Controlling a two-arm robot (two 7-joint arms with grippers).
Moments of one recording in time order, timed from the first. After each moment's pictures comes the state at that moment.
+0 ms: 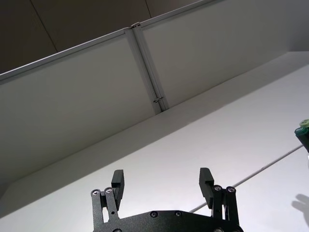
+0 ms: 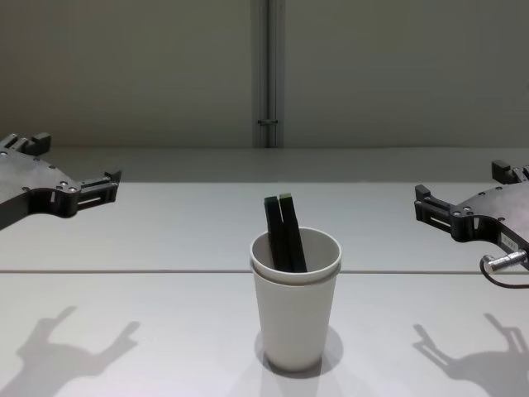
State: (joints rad) left arm -0.20 0.60 0.45 -1.41 -0.25 -0.12 0.03; right arm 0.07 0.07 -0.18 -1.38 -0.14 -0.12 0.01
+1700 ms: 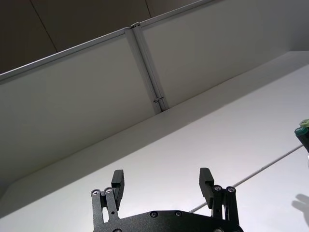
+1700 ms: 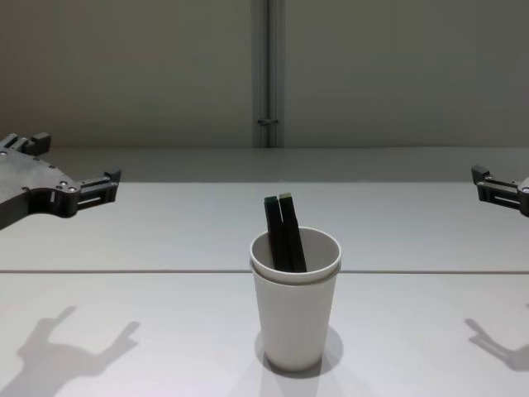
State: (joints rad) left arm -0.20 0.60 0.45 -1.41 -0.25 -0.12 0.03; right arm 0.16 0.43 -0.36 -1.40 0.12 -0.12 -0.02
